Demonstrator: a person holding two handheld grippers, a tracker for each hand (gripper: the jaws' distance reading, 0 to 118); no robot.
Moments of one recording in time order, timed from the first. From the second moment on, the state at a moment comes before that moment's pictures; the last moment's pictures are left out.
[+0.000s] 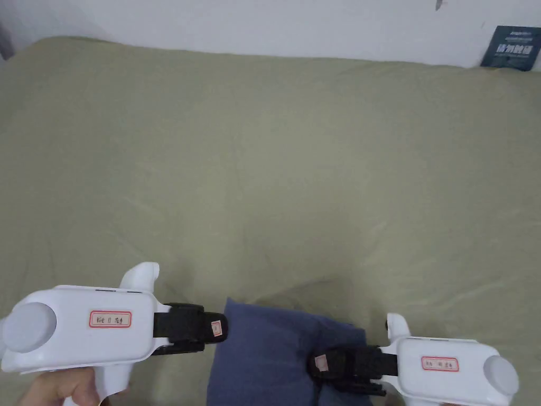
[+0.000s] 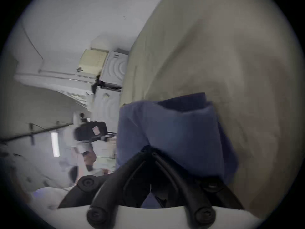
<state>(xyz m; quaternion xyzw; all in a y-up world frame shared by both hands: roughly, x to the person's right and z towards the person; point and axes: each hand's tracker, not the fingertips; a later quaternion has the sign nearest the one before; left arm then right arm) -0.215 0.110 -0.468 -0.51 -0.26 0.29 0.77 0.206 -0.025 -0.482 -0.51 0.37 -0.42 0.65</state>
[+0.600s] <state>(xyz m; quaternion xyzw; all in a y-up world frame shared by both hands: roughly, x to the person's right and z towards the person) -0.184 0.011 -0.511 -0.58 -0.31 0.34 0.67 0.224 -0.031 -0.493 -0.51 0.41 -0.46 0.60</state>
